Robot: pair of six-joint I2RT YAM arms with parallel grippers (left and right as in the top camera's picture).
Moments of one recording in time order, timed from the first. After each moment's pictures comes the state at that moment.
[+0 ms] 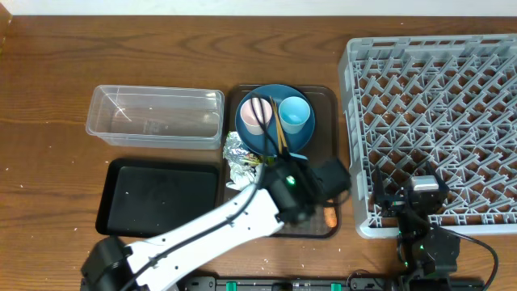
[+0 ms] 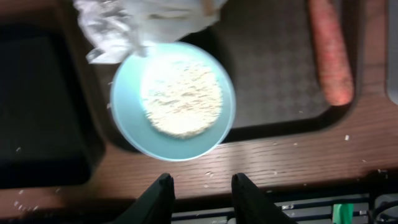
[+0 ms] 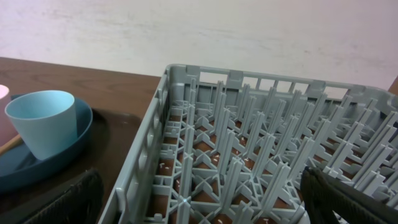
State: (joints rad) left arm -1.09 1.61 1.41 -1.32 -0.16 -0.86; right arm 0.05 0.02 0.01 -0.07 0.00 -0.09
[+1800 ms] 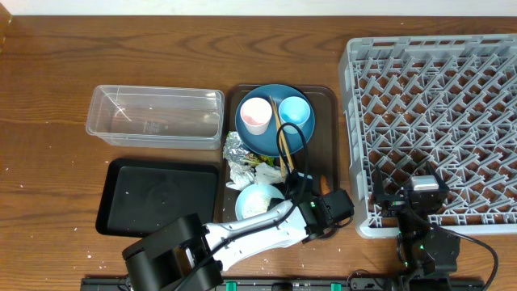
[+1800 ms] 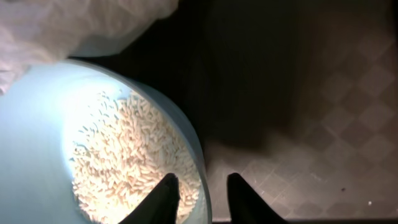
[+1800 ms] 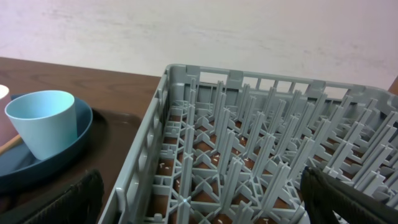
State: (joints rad) left arm -1.16 1.78 1.10 -0.87 -0.30 -0.94; right arm 0.05 0.02 0.01 -0.07 0.00 -0.09
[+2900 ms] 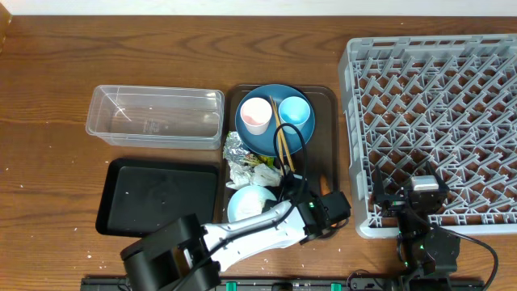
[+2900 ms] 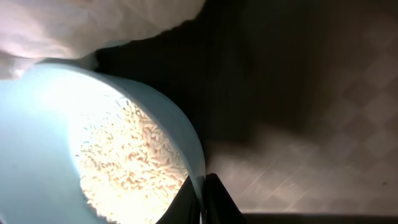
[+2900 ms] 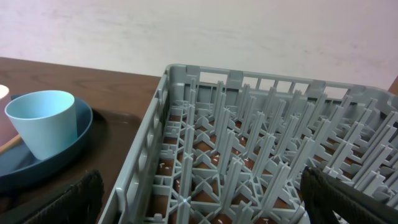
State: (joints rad) left arm -1.16 1.77 1.09 -0.94 -0.31 -0.93; right arm 0.05 0.02 0.01 -0.07 0.00 -0.08
